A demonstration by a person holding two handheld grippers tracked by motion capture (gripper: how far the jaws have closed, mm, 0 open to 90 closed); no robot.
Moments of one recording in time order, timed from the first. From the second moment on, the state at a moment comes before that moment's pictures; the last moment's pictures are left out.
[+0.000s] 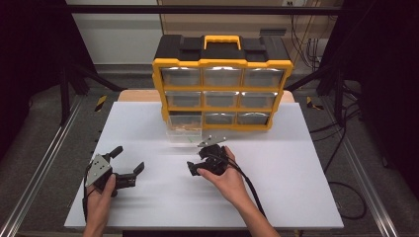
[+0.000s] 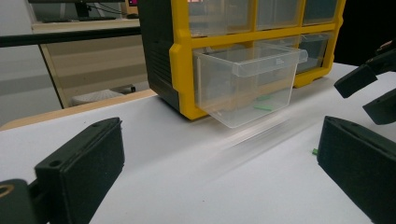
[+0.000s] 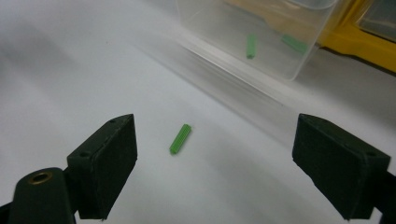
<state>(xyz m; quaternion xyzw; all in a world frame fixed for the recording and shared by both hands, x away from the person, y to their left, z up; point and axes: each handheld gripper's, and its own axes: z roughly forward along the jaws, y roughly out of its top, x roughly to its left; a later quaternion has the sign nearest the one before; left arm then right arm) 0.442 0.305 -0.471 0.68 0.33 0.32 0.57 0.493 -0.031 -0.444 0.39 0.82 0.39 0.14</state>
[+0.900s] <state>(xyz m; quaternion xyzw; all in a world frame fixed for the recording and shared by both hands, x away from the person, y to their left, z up) 0.443 0.305 -0.471 0.68 0.33 0.33 0.57 0.491 -0.023 -0.454 0.38 0.83 0.39 0.12</state>
